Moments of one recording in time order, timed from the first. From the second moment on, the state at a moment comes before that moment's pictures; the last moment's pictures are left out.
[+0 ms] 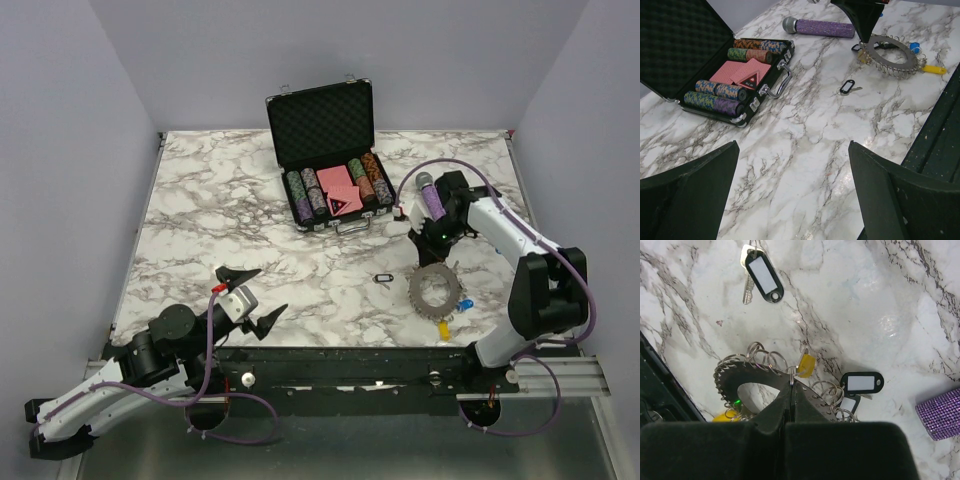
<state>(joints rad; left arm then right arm) -1.11 0.07 0.44 -0.41 -0.22 0.18 0.18 1.61 1.16 -1.00 -0.45 -0.91</state>
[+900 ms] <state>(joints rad) -1.08 0.04 0.44 -0.40 -0.21 0.16 0.18 1.36 1.22 -1.13 -0.68 -0.87</state>
